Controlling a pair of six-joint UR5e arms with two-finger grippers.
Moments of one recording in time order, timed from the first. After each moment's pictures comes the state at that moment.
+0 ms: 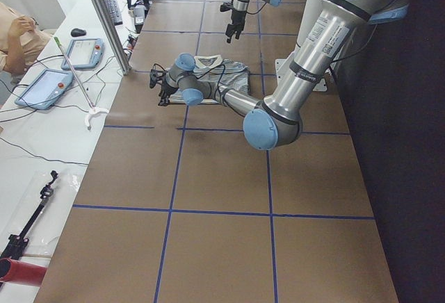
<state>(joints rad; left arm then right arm) -0.86 -2.11 -1.33 -2.32 -1.74 -1.21 0.42 -1.05 1.97 -1.53 1.73 1.82</state>
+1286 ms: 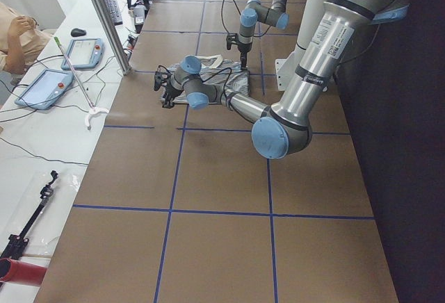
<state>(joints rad) -0.86 -2.05 -1.40 -2.32 -1.74 -1.21 0.30 -0.82 1.64 -1.73 1.70 1.30</state>
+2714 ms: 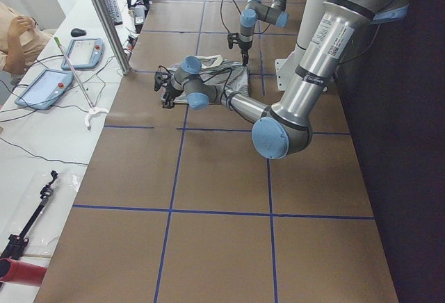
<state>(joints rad) -0.86 -2.05 -1.40 -2.32 -1.74 -1.21 0.32 -1.02 1.82 -1.80 1.71 1.16</state>
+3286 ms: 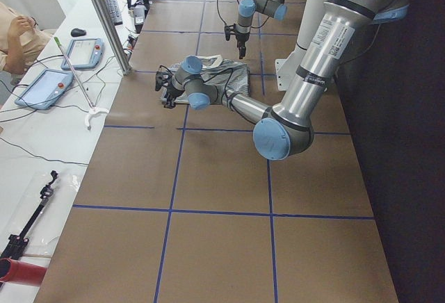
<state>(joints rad) -0.86 -2.03 -1.43 -2.32 -1.76 -1.21 0.35 -0.92 1.79 -1.80 1.70 1.14</state>
